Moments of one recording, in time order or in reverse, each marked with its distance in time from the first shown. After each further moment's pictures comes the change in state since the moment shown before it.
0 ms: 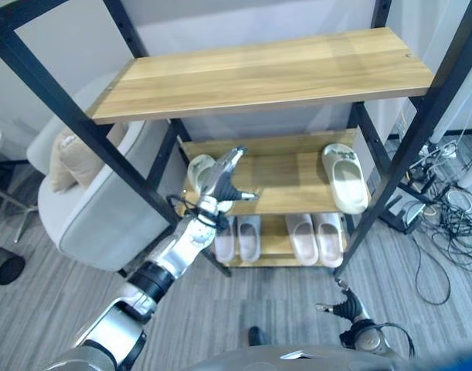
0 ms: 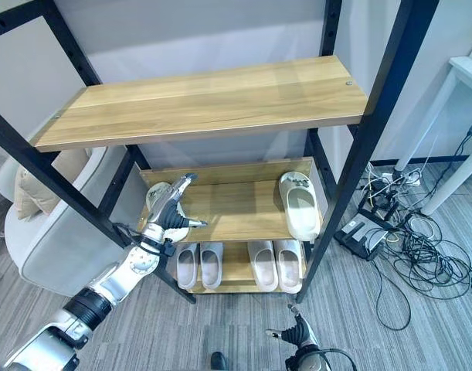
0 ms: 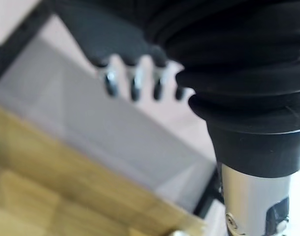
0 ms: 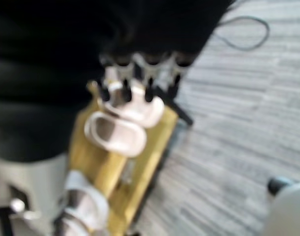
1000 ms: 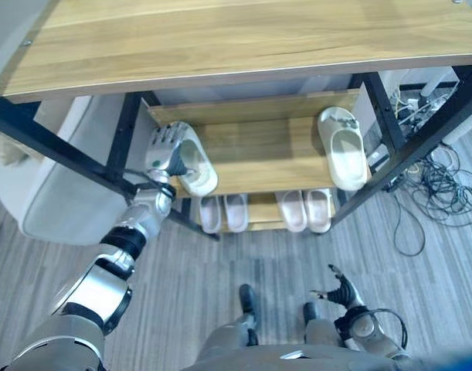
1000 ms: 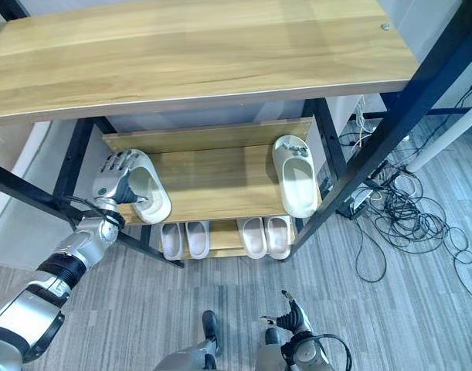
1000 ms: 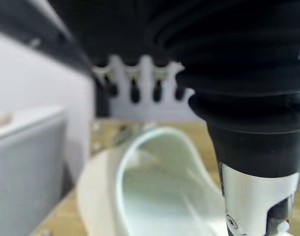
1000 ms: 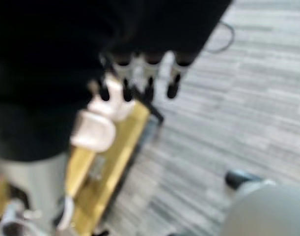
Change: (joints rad) left arm -0.174 0.129 0.074 0.317 0.187 0.200 0.115; right arm -0.072 0.009 0.005 0.048 -0.017 -0.036 -0.028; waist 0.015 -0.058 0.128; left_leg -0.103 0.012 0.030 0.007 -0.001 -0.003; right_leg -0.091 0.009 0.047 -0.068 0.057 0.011
